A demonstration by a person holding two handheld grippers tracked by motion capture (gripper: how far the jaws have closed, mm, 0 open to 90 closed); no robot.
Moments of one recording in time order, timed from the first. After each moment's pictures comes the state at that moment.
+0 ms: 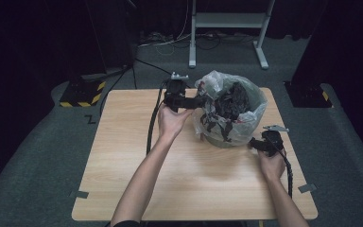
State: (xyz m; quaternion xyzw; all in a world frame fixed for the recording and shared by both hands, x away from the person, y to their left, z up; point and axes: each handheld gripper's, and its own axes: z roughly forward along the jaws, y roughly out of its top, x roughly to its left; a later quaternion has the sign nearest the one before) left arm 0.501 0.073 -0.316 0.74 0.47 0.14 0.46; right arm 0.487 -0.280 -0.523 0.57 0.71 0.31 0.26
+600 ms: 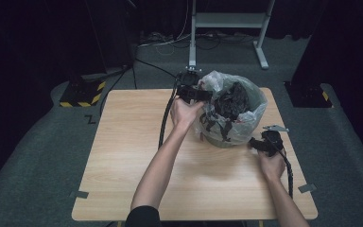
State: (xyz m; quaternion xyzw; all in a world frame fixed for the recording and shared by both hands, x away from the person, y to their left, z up) left arm 0.539 0.038 -0.327 0.75 0.49 0.16 0.41; right arm 0.487 -0.280 -0.523 0.57 0.71 0.32 0.26
